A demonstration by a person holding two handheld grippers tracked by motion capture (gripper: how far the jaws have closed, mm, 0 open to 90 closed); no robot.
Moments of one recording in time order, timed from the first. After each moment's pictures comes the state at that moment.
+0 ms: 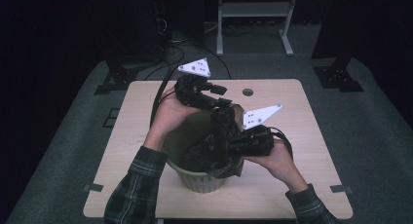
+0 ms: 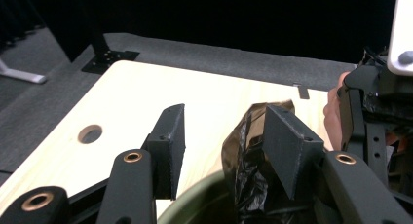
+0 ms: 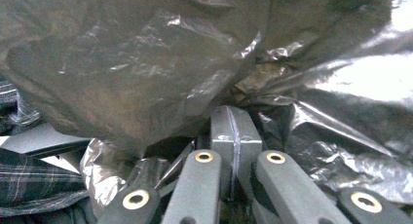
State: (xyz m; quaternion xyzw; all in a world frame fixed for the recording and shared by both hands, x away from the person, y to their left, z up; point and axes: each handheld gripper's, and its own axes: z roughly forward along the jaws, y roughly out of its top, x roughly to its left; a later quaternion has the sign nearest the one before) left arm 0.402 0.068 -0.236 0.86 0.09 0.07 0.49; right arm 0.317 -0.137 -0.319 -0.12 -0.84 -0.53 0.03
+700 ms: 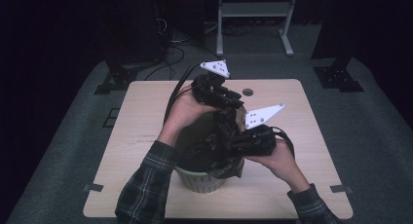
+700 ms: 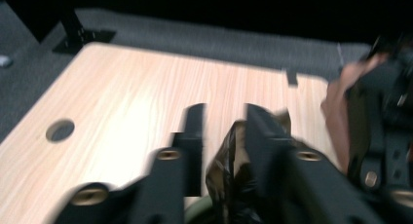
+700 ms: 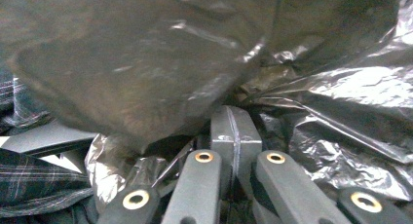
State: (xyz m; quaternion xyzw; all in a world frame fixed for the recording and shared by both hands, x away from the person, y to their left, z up) left arm 0.413 0.034 -0.243 0.89 0.08 0.03 0.44; right arm 0.318 -0.141 -0.318 -0.12 -0.84 -0.53 0.03
